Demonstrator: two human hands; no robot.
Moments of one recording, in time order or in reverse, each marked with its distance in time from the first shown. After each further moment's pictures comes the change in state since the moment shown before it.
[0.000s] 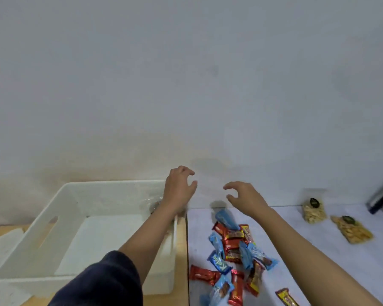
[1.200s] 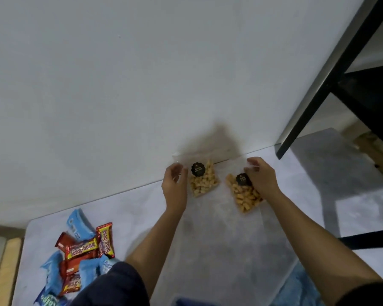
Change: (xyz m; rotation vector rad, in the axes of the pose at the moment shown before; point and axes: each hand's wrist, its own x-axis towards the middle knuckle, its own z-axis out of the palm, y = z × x) left_hand 0.032 0.243 0.434 -0.710 0.021 -0.535; right_hand -0.009 0.508 -0.059 0.484 0.268 0.613
